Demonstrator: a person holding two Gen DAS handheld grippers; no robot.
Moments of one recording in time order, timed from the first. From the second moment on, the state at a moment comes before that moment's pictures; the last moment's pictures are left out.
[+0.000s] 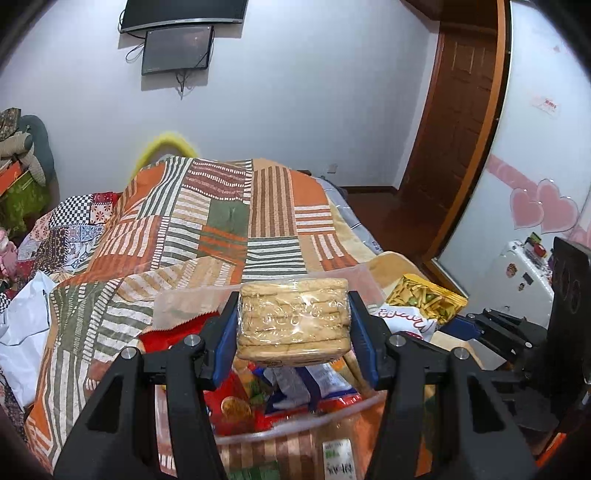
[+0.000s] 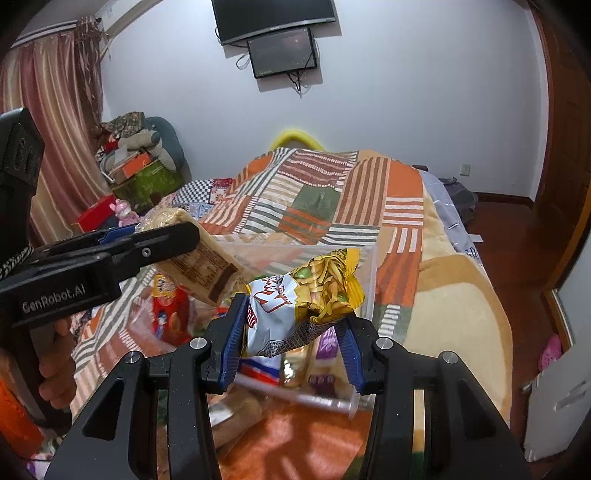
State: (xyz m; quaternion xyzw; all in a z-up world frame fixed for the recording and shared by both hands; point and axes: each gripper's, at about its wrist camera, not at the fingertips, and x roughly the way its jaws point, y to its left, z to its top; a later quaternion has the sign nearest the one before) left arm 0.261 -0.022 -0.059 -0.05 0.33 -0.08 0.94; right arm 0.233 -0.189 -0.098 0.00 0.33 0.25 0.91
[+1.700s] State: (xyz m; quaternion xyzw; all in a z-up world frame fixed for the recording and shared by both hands) left arm 0.169 0.021 -0.075 -0.02 0.38 -0.05 0.93; right arm 0.171 -0.185 -0.103 0.00 0.37 0.28 0.89
